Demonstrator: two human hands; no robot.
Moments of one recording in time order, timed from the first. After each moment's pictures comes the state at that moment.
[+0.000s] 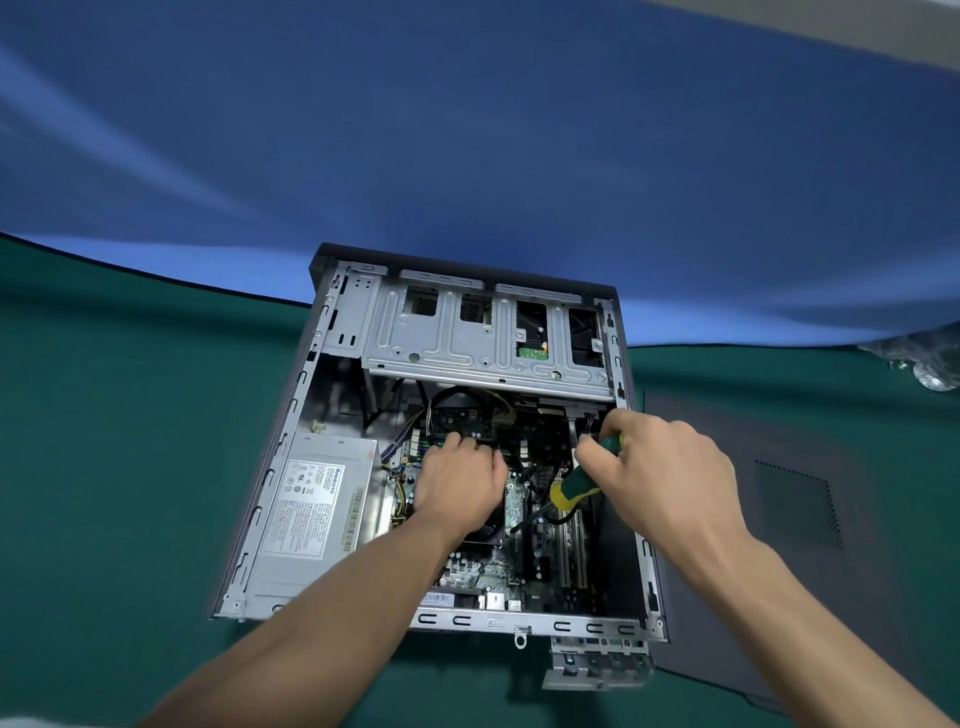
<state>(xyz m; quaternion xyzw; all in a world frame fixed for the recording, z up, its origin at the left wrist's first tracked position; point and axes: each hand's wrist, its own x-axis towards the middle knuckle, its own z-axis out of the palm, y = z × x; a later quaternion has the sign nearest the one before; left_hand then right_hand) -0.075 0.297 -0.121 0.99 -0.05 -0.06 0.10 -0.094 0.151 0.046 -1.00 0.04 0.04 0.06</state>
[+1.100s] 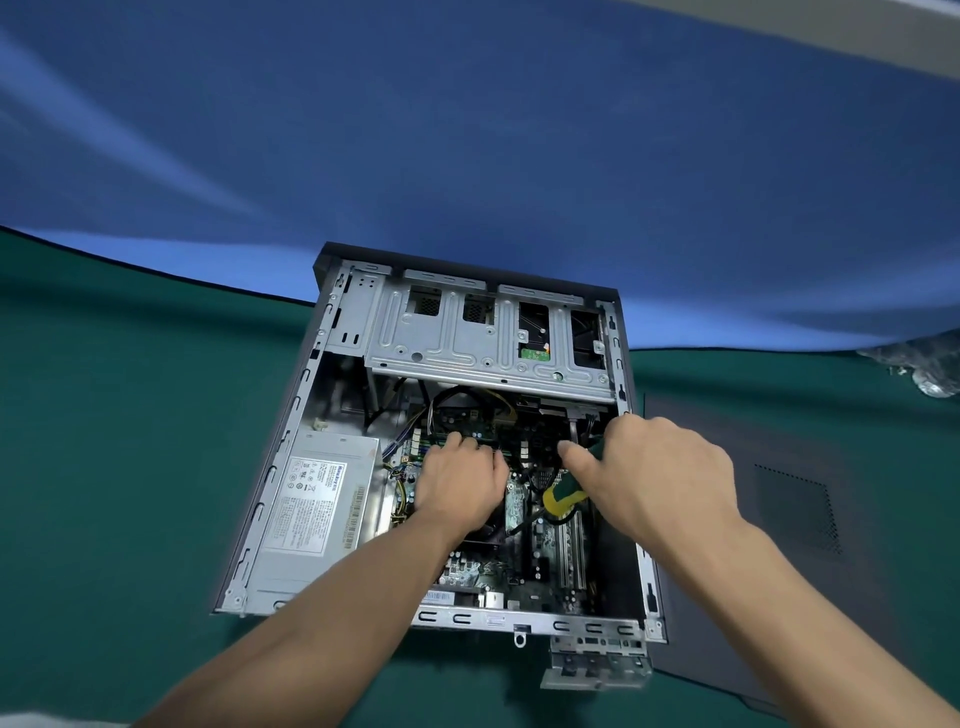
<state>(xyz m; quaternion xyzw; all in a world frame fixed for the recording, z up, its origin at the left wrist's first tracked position) -0.075 0.296 -0.121 0.99 -0.04 -0.06 0.11 -0.094 0.173 0.069 -0.99 0.03 0.12 -0.07</state>
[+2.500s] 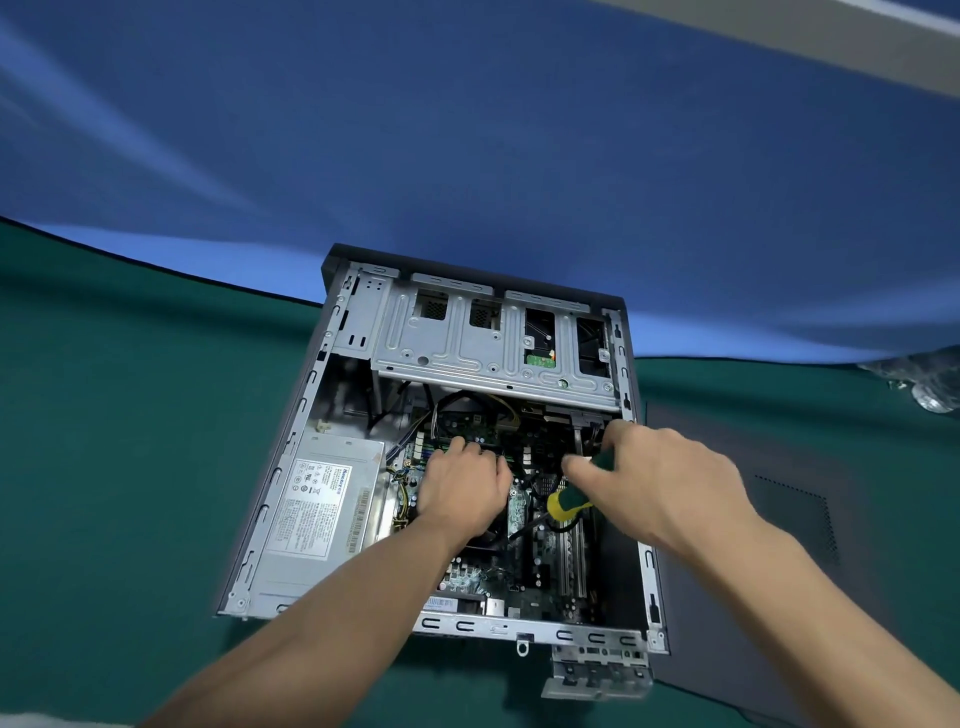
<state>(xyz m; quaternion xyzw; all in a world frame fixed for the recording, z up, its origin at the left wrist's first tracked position) -0.074 0.296 -0.124 0.99 -0.04 -0.06 0.11 -0.089 0.168 0.074 -0.98 0.00 0.18 -0.02</state>
